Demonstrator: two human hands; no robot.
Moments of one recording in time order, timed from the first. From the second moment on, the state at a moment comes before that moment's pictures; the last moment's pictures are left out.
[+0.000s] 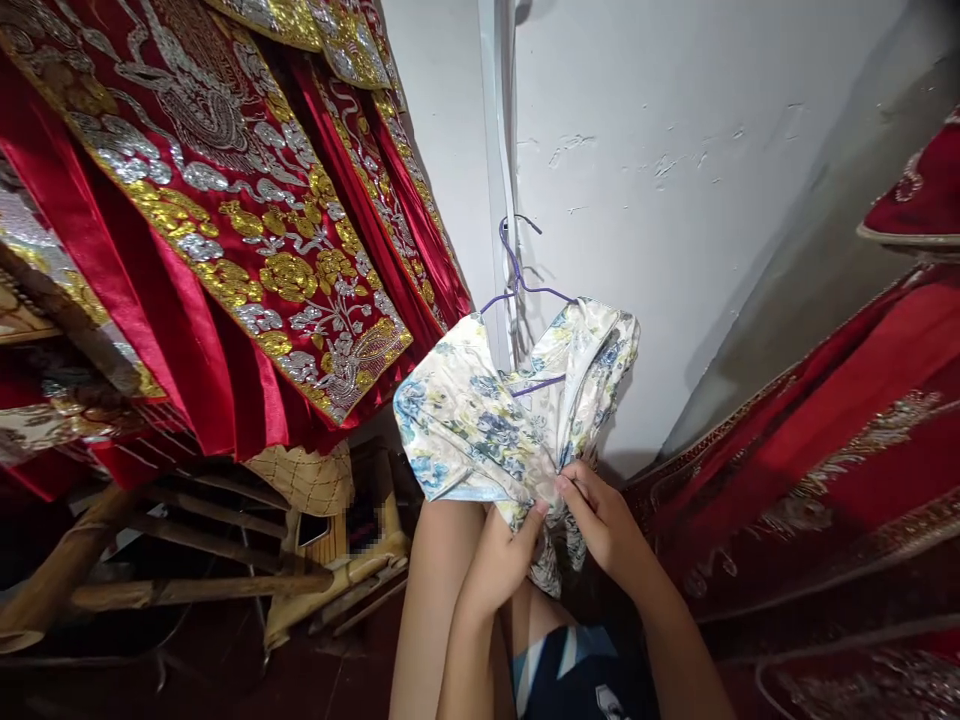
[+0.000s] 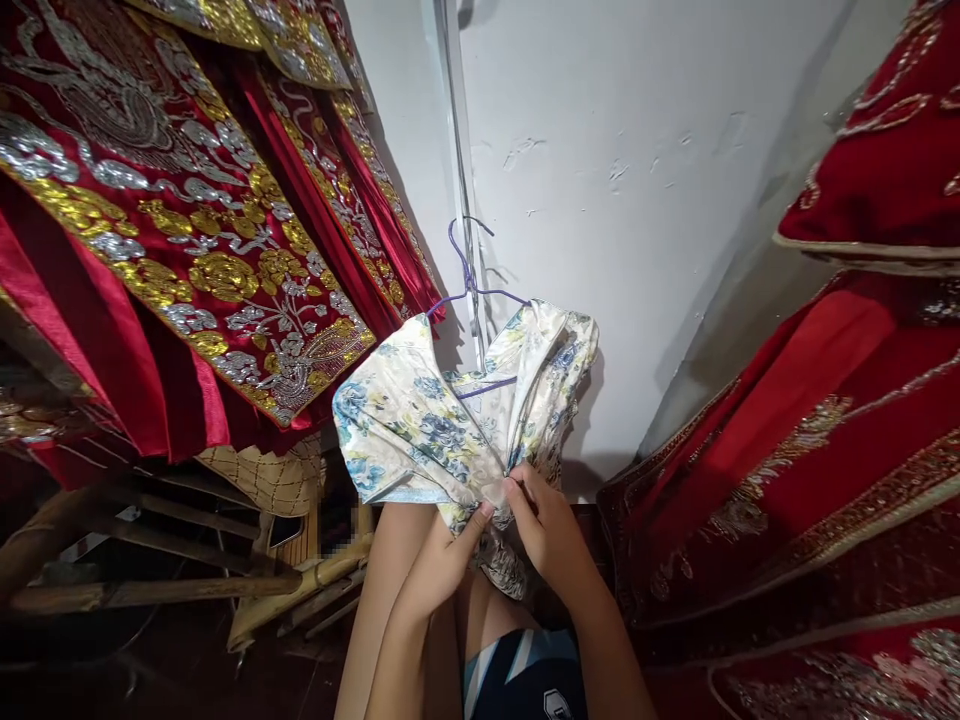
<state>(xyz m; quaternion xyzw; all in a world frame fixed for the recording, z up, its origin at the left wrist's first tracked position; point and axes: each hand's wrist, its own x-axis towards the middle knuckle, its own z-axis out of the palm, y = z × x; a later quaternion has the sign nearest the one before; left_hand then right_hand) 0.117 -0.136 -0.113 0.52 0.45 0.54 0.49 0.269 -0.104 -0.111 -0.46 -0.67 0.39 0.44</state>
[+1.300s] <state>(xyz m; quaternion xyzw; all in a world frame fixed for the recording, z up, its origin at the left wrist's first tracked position) 0.088 -0.061 -0.155 0.76 0.53 0.35 0.08 0.238 0.003 0.021 -0.29 -0.48 0.56 0.61</state>
